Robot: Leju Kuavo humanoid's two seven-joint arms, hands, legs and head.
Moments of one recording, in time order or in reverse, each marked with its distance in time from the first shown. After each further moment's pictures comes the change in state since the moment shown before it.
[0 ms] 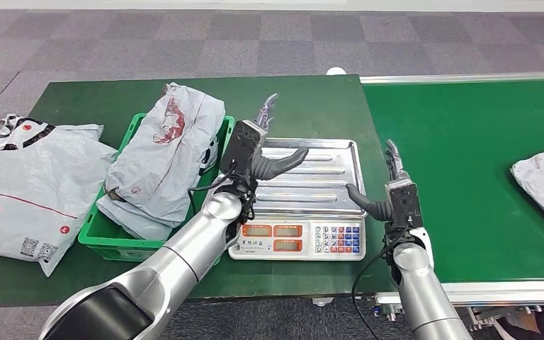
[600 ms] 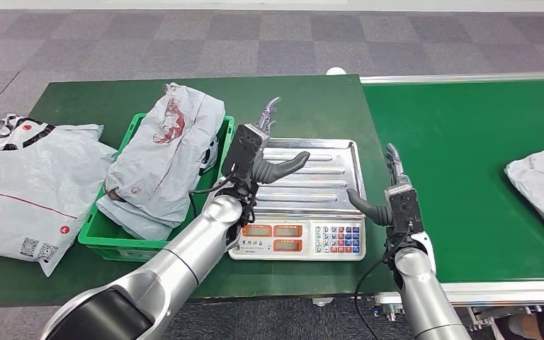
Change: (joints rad) left arm 0.013 0.000 -0.001 -0.005 -0.015 0.003 -0.001; right arm 0.028 -0.008 0.000 -0.029 0.021 0.002 0.001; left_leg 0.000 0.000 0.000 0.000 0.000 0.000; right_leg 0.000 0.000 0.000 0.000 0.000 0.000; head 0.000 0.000
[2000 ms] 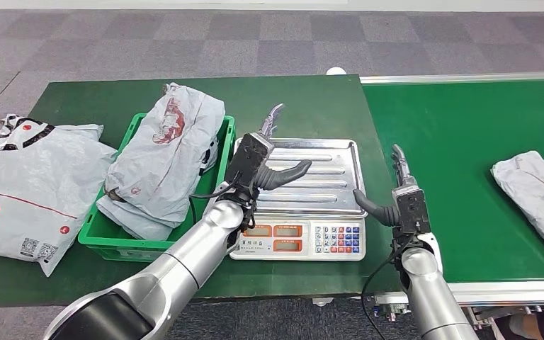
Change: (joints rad) left arm 0.020 0.000 0.000 0.003 -0.061 -0.004 -0.011; right arm -0.009 -0.034 -0.001 0.027 -0.034 0.013 -0.022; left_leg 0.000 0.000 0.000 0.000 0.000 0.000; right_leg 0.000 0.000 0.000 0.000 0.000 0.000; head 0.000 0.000
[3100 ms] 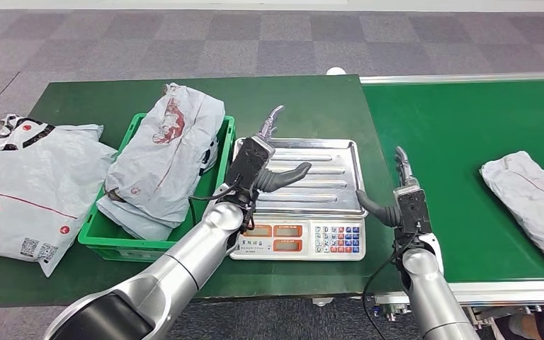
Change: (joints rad) left arm 0.005 0.002 0.000 0.008 -0.025 0.017 -0.012; right arm -0.012 -0.008 0.000 0.033 0.000 -0.034 -0.004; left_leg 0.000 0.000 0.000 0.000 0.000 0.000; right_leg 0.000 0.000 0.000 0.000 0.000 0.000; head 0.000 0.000
